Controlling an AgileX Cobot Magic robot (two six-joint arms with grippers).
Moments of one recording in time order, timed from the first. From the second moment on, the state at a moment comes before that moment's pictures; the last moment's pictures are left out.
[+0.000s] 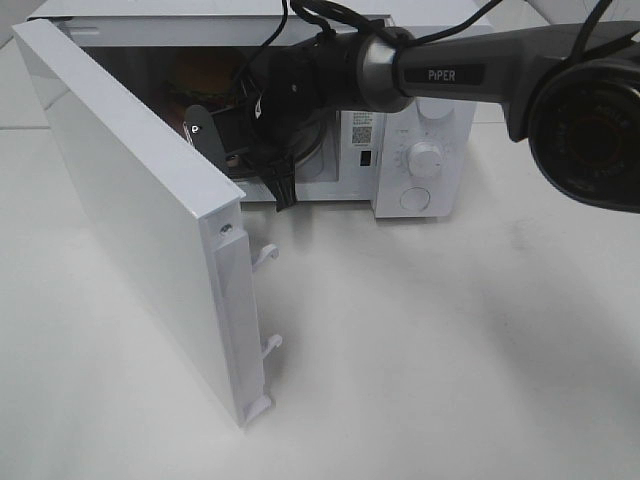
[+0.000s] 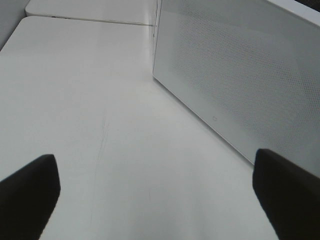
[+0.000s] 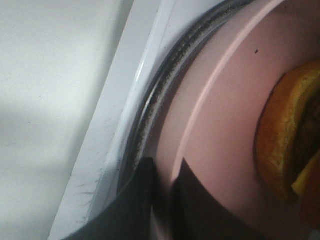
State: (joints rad) left arm 0.08 -0.01 -0.50 -0.14 1.03 0.07; right arm 0.63 2.42 -1.96 -0.04 0.38 -1.35
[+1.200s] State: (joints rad) left arm 0.08 -0.01 -0.50 -0.13 1.03 0.07; right arm 0.62 2.42 -1.97 -0.04 0.37 -1.29
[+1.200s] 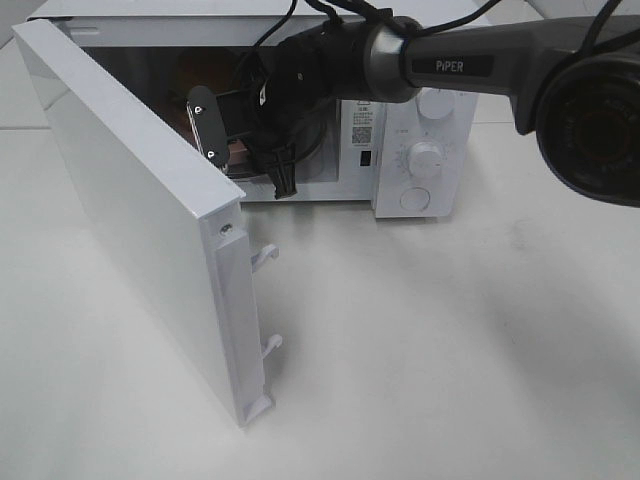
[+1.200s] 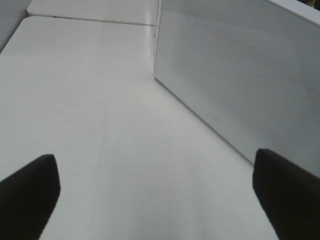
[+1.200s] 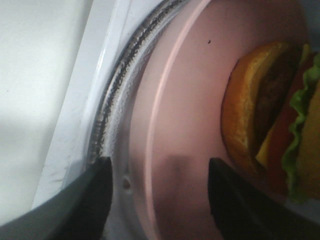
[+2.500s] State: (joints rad) left arm 0.08 -0.01 -0.50 -0.13 1.03 0.07; right arm 0.62 2.20 -1.50 -0.04 0.10 -1.27
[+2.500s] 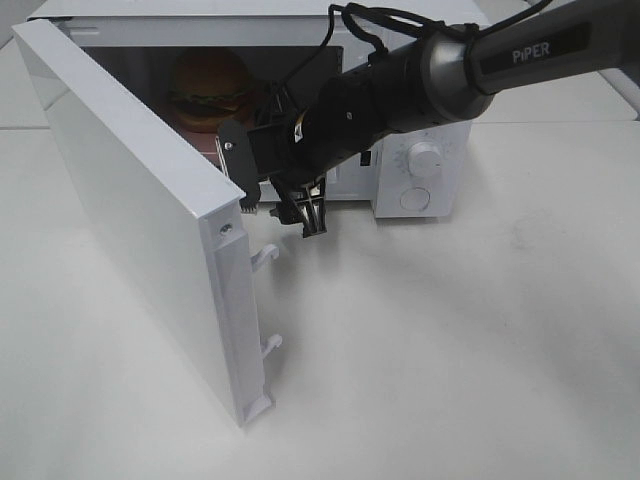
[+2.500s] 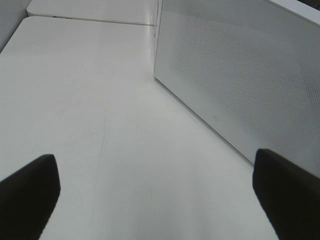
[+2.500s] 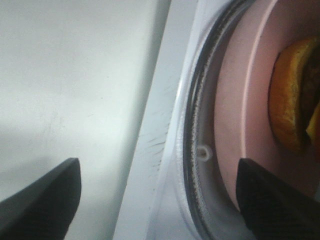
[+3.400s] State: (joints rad) left arm 0.08 -0.01 -0.50 -0.13 1.03 0.07; right arm 0.62 2.04 -1.26 -0.01 -0.01 -1.27
